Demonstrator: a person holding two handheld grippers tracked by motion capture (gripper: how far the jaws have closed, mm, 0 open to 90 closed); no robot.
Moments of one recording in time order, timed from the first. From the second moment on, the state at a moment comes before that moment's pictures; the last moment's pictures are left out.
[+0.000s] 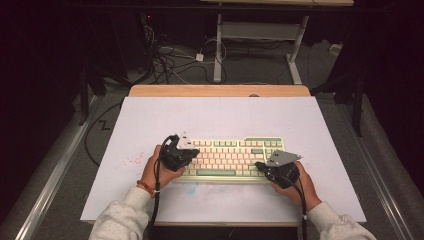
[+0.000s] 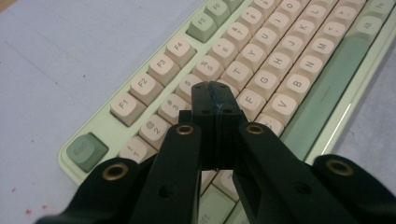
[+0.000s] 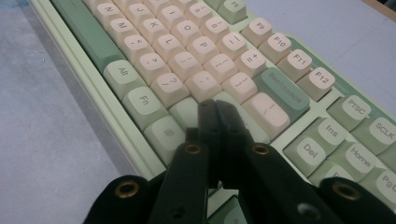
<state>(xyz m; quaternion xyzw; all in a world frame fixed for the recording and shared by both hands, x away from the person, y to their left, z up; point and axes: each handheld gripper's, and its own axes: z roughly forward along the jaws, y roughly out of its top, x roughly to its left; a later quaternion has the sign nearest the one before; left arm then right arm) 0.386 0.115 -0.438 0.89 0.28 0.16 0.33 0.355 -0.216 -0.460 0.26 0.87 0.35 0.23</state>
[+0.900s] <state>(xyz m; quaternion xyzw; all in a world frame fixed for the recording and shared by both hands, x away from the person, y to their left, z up) 0.400 0.089 -0.444 0.90 0.27 0.15 0.32 0.354 -0.216 -0.461 0.26 0.87 0.35 0.23</state>
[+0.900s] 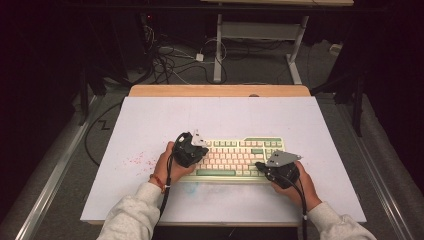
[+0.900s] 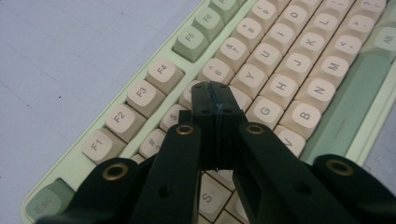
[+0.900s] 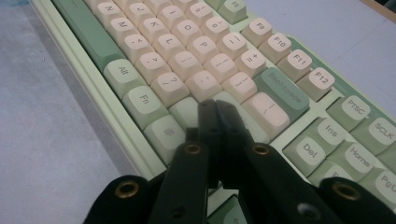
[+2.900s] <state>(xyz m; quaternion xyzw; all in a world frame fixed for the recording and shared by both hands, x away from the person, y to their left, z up) 0.322 0.179 -0.452 0.84 0.27 0.27 0.38 0.355 -0.221 -0.426 0.27 0.84 0.40 0.24</state>
